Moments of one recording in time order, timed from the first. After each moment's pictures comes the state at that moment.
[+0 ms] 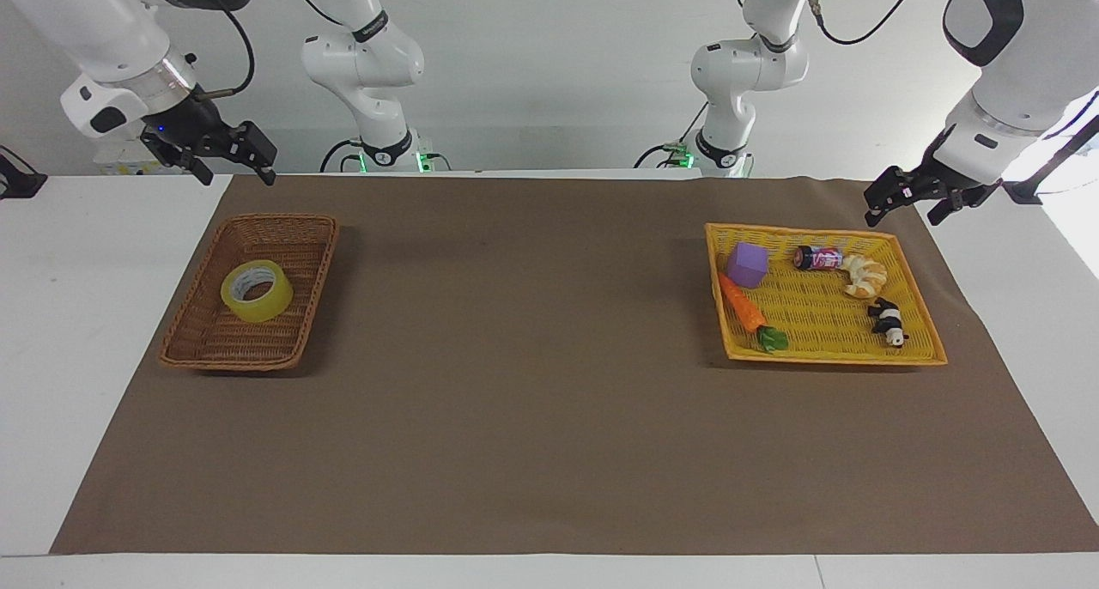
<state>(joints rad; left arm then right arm) -0.02 0.04 -0.02 -1.54 0.01 1.52 0.06 -0.02 -0.09 -0.10 -1.66 0.01 1.44 -0.05</state>
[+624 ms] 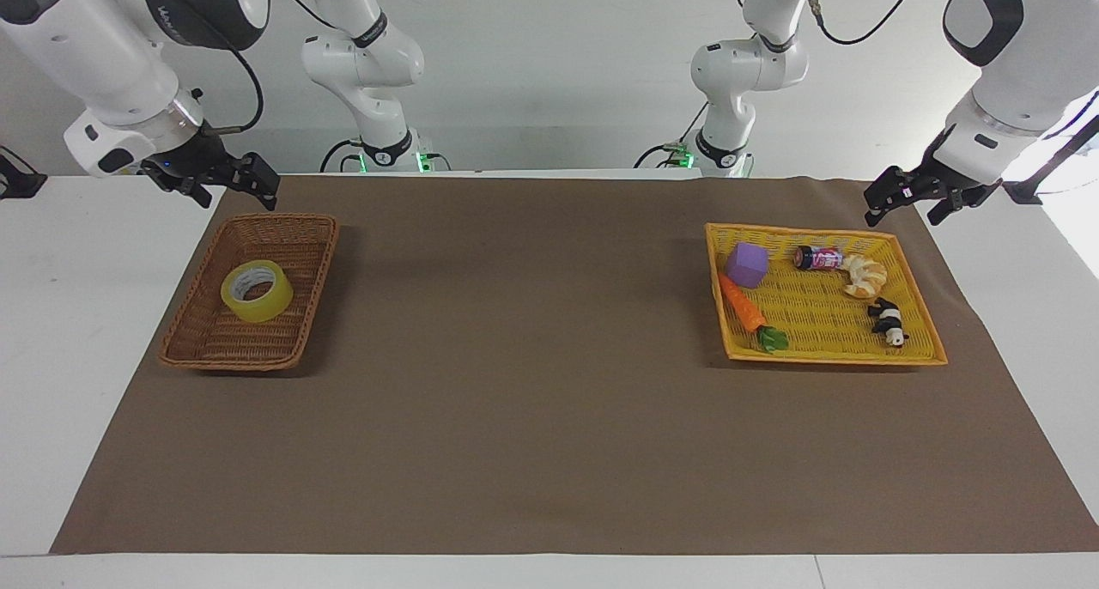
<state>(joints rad) -0.02 0.04 -0.02 -1.54 0.01 1.52 0.06 -0.02 0.03 -0.10 -1.56 -0.01 1.41 -0.04</state>
